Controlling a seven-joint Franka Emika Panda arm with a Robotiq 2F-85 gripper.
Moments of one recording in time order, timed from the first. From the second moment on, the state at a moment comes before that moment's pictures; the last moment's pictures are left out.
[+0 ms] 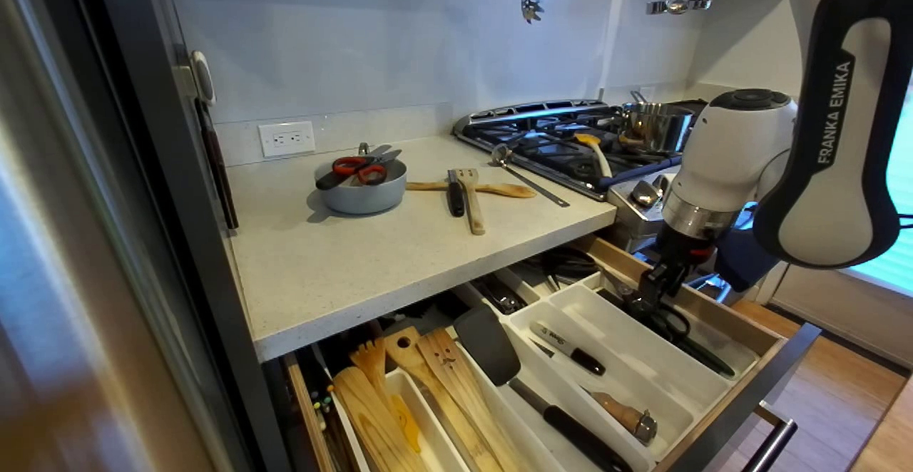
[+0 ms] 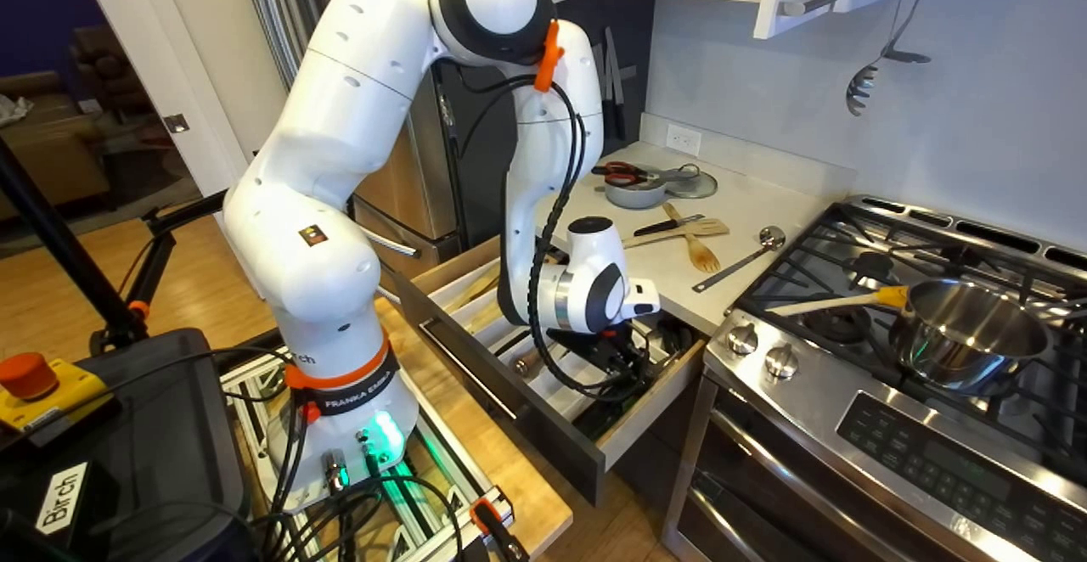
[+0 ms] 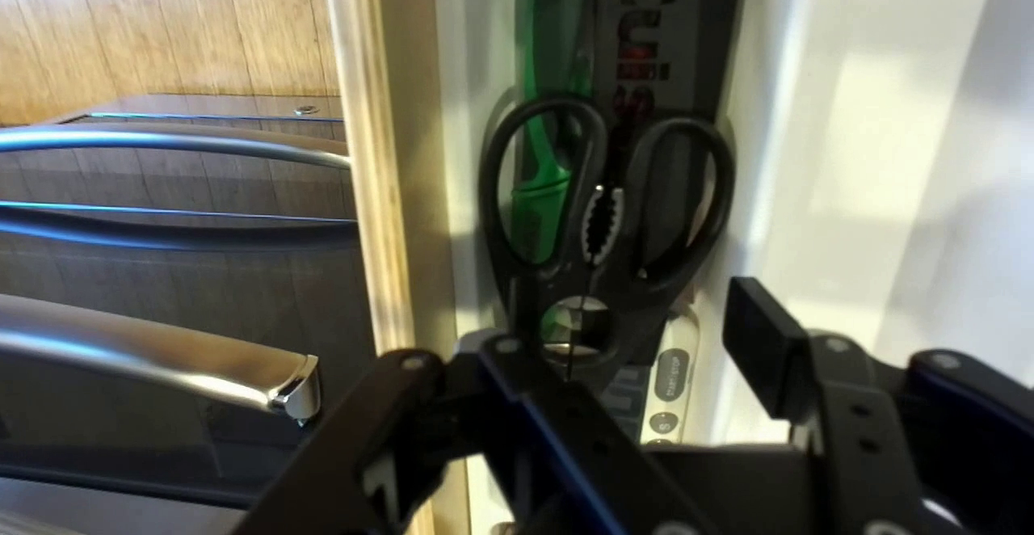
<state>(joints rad) 0.05 0.65 -0.46 -2.54 -0.76 3.40 0.39</state>
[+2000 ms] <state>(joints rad) -0.03 0.75 -0.29 -2.35 -0.69 3.02 0.40</state>
